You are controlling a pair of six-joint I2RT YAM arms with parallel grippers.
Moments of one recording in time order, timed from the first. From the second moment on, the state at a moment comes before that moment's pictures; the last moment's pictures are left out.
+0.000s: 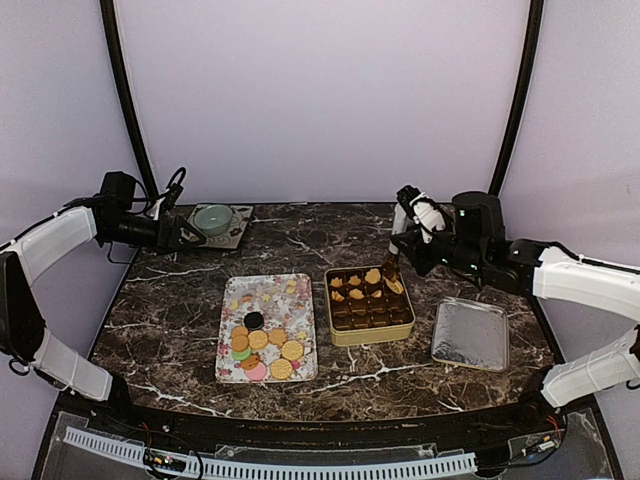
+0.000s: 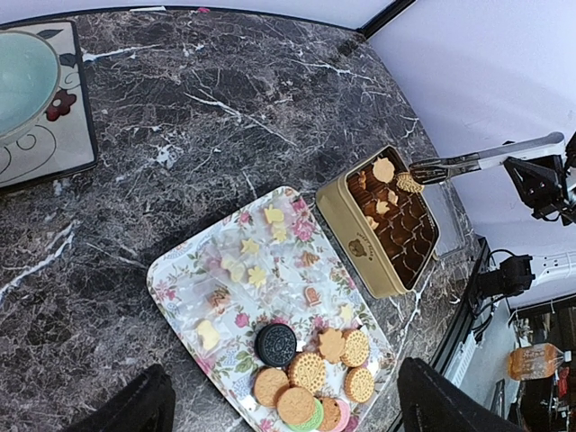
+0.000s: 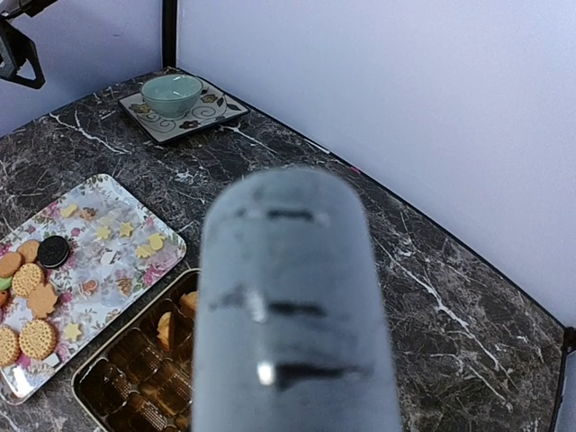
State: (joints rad) left arm 0.01 1.39 1.12 -0.68 0.83 0.05; right arm 0.74 1.21 0.85 -0.03 0.09 -0.18
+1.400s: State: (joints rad) left arm 0.01 1.39 1.12 -0.68 0.85 0.05; right arm 0.72 1.16 0.87 0.00 0.06 -0.06
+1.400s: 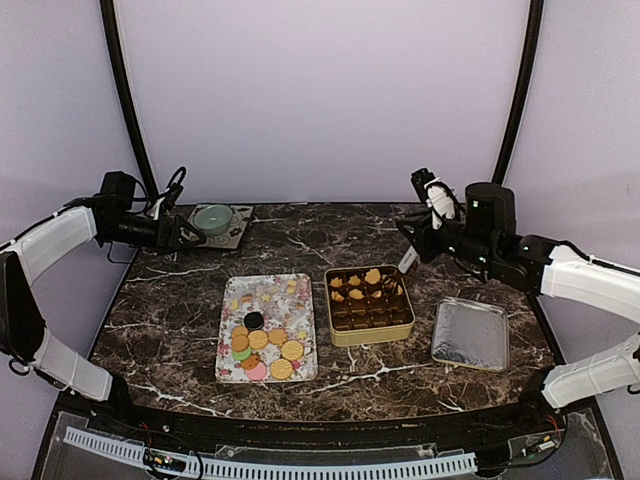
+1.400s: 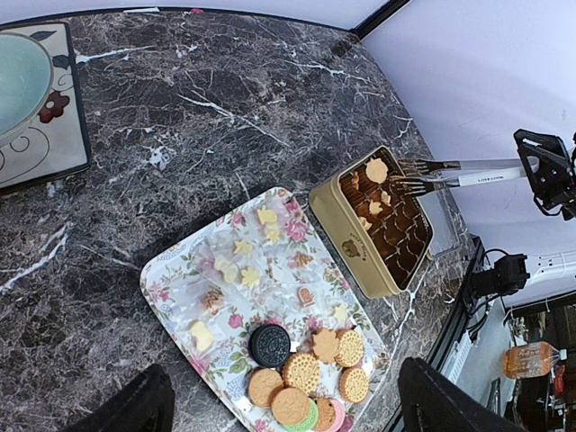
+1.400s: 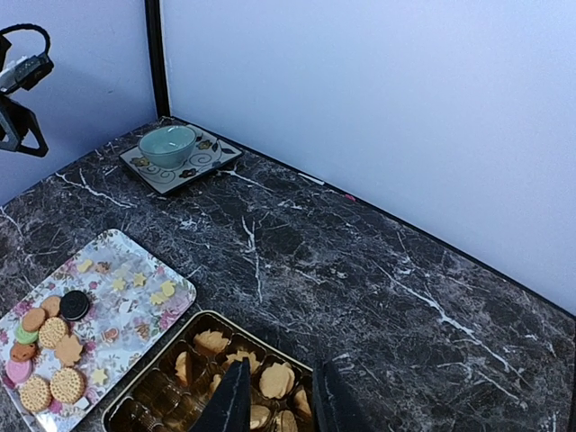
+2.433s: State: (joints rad) left arm -0.04 1.47 1.10 -0.62 1.01 0.07; right arm 0.71 1.31 1.26 -0.15 0.00 0.01
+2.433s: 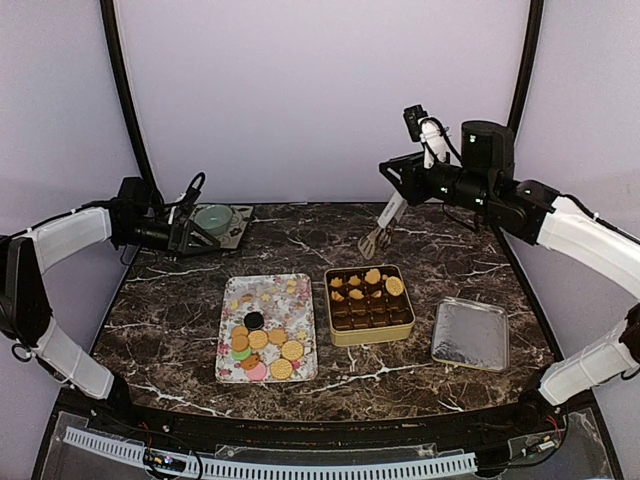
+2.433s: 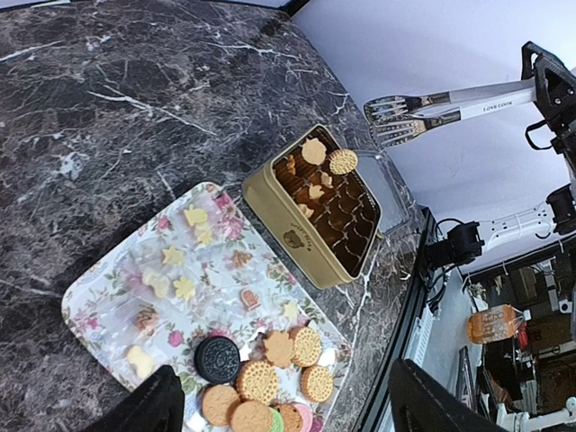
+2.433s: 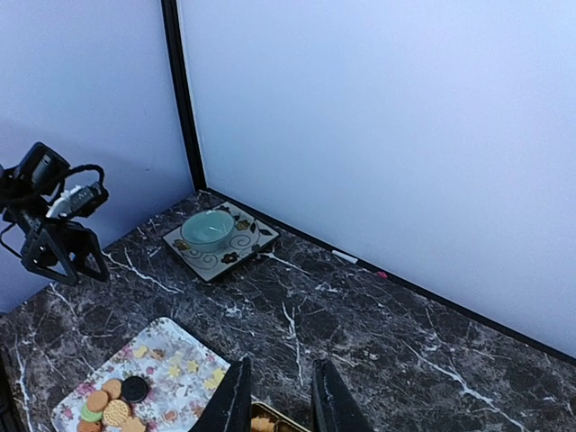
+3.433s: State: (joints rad) left arm -0.40 1.63 1.33 -0.70 1.39 0.36; right arm 0.83 1.56 1.30 0.32 -0.42 0.50
